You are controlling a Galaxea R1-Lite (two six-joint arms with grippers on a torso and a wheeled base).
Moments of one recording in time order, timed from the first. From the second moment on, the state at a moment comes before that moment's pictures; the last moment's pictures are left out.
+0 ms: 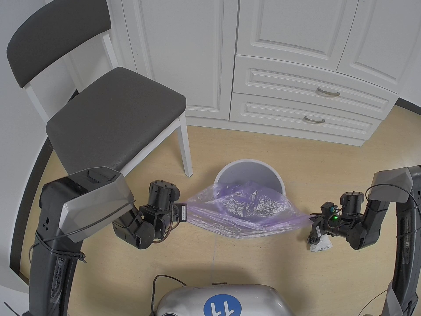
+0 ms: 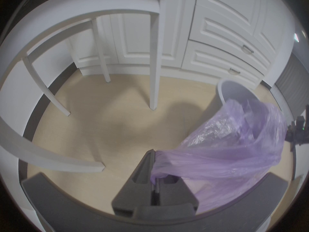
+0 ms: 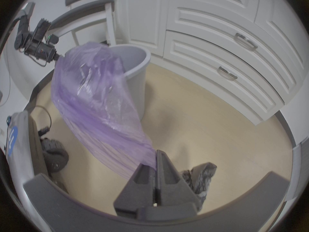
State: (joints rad) left arm -0.45 2.50 -1.12 -0.84 0.28 -0.21; right arm -0.01 2.48 -0.68 -1.25 0.24 -0.48
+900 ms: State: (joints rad) left arm -0.44 2.35 -0.94 -0.89 0.27 -0.22; right arm -0.03 2.41 -0.61 -1.29 0.41 -0.44
